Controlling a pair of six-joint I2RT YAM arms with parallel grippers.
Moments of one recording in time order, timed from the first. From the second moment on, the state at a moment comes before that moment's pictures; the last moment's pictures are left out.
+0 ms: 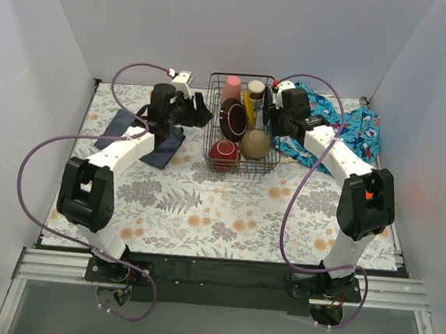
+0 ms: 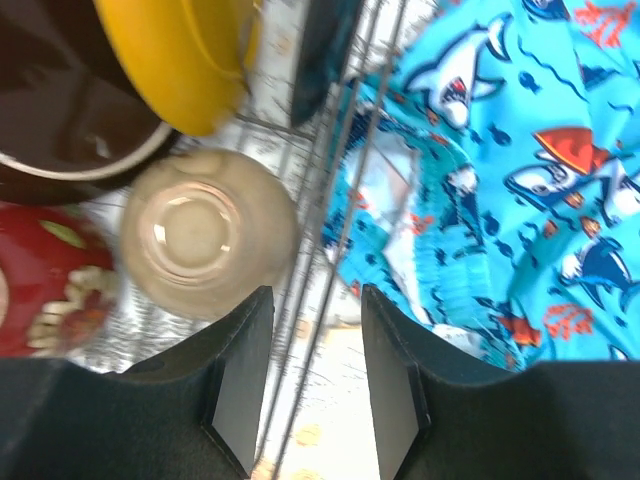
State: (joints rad) left arm -0.32 1.71 1.28 0.07 0.29 -0.31; right arm 0.42 1.79 1.49 -0.39 0.11 0.00
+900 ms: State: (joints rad) left arm -0.31 1.44 0.92 -0.05 0.27 -0.33; right arm 0.38 1.74 1.31 -0.29 0.04 -0.05
